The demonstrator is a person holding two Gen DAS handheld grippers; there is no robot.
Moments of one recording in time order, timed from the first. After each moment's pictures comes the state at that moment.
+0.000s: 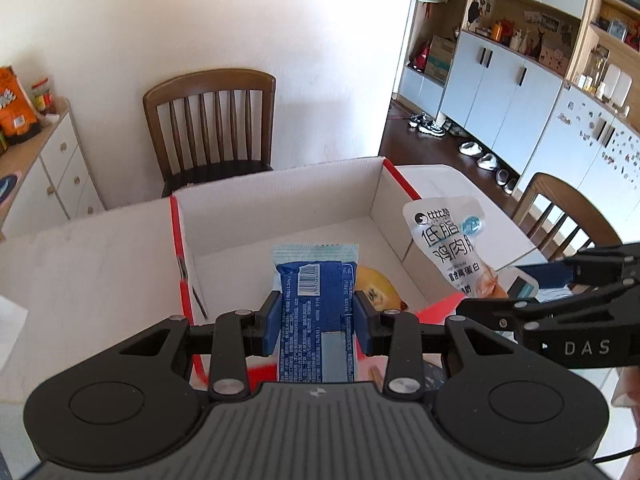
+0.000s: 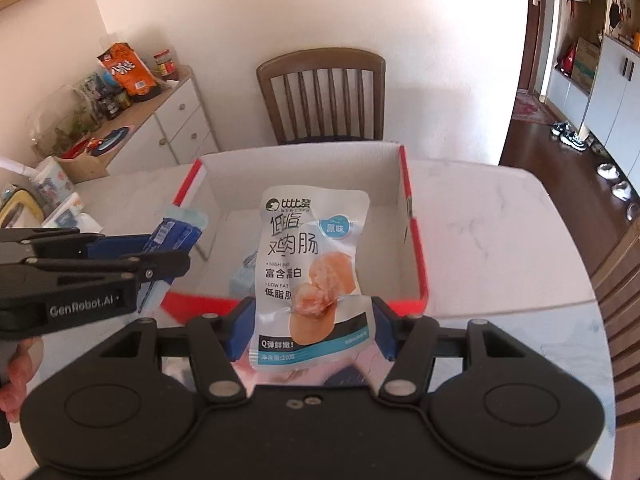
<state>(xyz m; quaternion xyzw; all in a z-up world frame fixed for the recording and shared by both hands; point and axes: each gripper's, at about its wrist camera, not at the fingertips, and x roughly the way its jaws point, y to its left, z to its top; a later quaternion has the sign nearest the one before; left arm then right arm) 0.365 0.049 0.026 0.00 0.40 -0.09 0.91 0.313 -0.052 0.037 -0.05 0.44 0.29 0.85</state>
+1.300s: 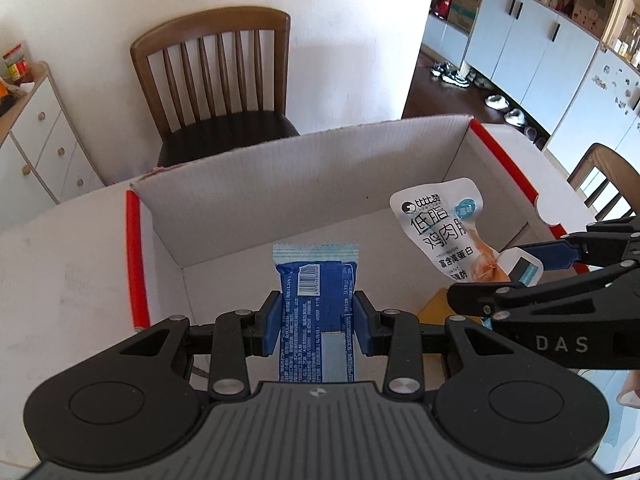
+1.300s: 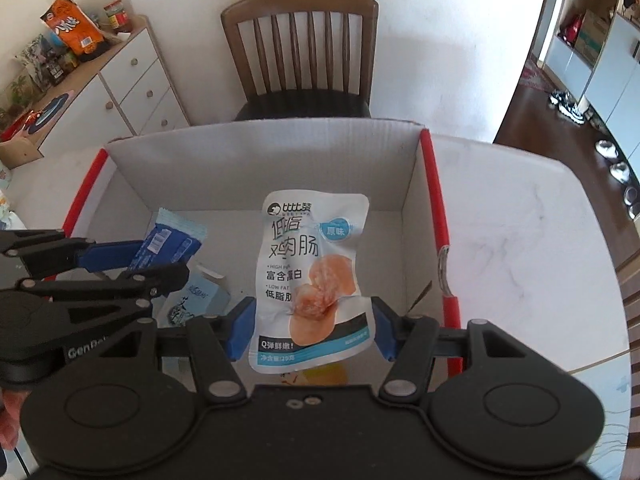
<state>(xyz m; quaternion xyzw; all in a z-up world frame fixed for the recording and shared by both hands) 0.491 0.061 -0.057 0.02 0.48 -0.07 0.88 0.421 0.016 -0.037 -0.09 0.51 0.25 0.82</state>
